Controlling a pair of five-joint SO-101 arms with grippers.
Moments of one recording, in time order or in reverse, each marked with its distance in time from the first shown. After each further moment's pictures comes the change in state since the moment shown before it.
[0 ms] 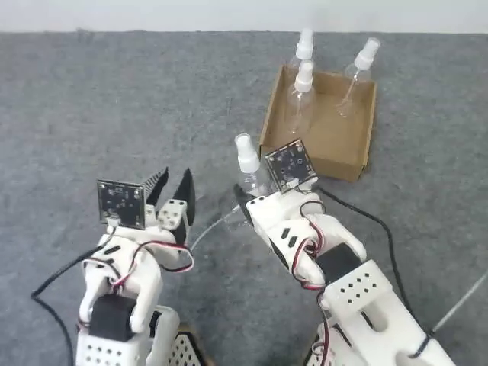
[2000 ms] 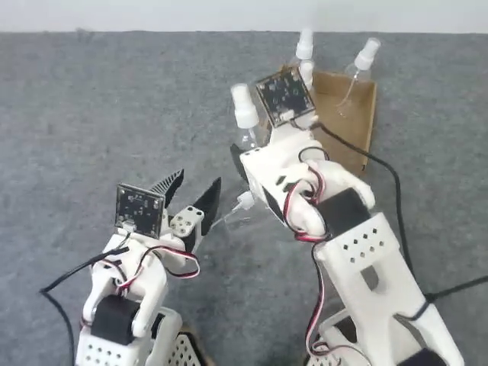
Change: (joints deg) left arm 5.5 -1.0 0.5 0.0 -4.0; right arm 1.6 19.5 -42.3 26.6 -0.1
